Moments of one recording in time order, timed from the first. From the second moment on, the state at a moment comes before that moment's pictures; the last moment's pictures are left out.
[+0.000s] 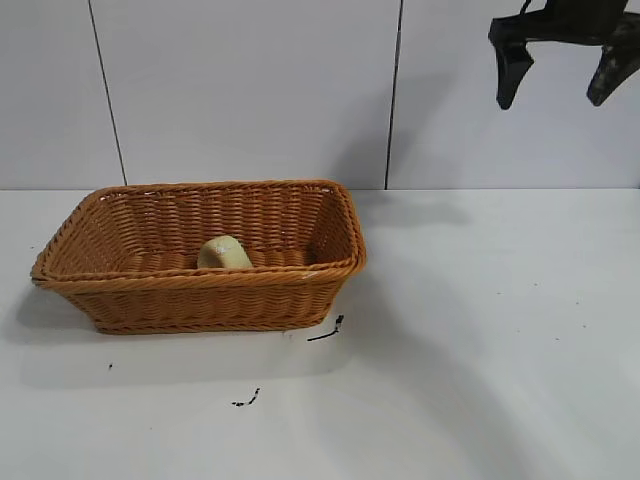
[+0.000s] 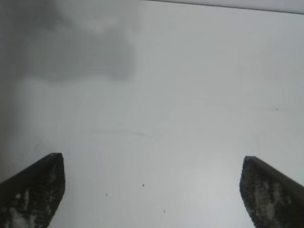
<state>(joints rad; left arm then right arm) -0.04 -0.01 -0.50 0.00 1.07 0.07 0.05 2.08 -2.03 -0.05 1.21 0.06</state>
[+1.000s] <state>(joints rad) -0.04 -0.01 -0.50 0.00 1.07 0.07 0.05 0.49 -0.72 -0.02 1.15 0.04</state>
